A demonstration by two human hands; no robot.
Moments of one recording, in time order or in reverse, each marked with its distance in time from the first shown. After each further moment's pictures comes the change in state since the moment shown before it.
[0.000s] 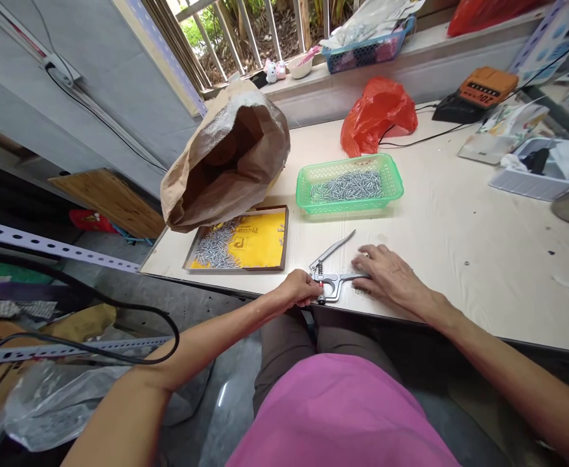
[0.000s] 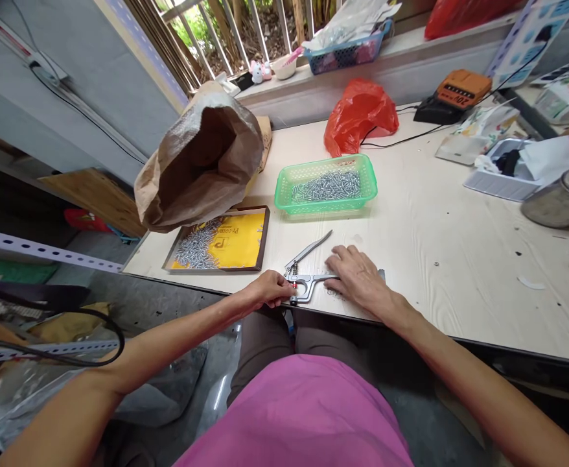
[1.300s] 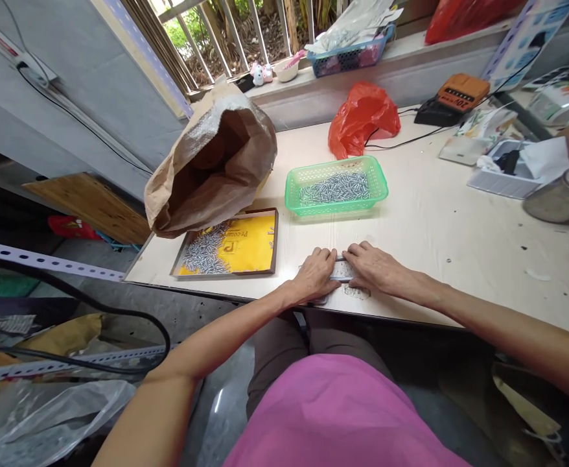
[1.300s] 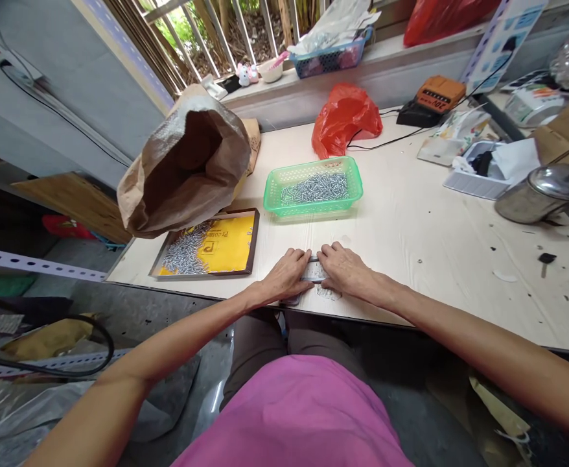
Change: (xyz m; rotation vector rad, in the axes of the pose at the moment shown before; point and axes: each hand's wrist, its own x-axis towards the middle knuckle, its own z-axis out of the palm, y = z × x) left_hand 0.033 0.041 0.022 0.996 0.271 0.767; right_hand 0.024 0.011 -0.015 -0.117 -0.223 -0.038
